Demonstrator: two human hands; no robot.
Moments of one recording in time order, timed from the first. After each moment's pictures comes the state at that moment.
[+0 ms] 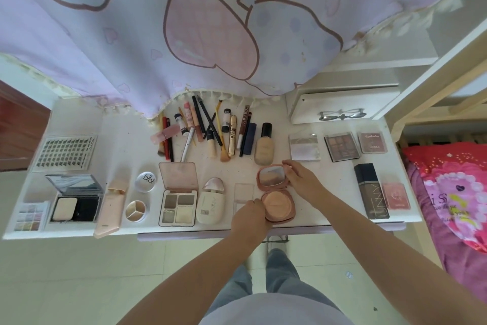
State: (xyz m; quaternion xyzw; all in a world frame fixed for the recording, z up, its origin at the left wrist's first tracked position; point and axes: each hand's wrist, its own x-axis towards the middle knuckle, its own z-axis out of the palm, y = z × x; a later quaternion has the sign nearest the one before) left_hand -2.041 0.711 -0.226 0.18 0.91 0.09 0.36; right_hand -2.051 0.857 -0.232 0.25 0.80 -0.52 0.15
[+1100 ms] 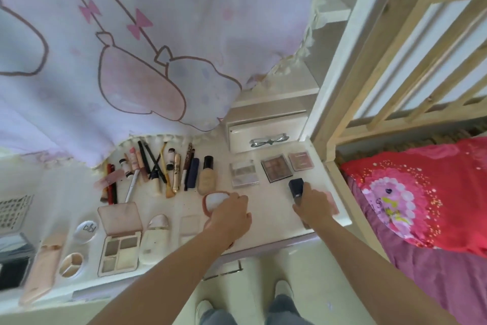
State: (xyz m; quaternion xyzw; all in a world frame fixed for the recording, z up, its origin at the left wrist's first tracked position) left_hand -2.044 0.795 -0.185 0.33 0.90 0.03 0.27; right_hand -1.971 0.971 -0.228 0.36 0.91 -0.12 0.17
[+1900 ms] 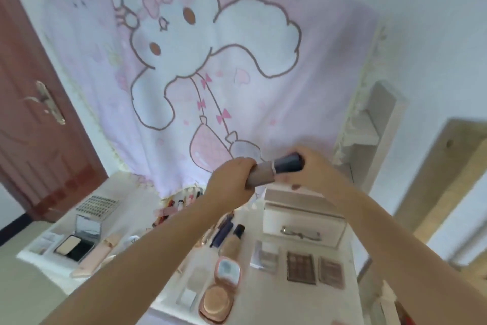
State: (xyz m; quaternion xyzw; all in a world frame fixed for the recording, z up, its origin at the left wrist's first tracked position) left_hand -2.079 0.823 0.006 0.20 0.96 0.14 -0.12; right_hand -2.062 0.991 0.033 -0.08 0.88 -0.47 -0.01
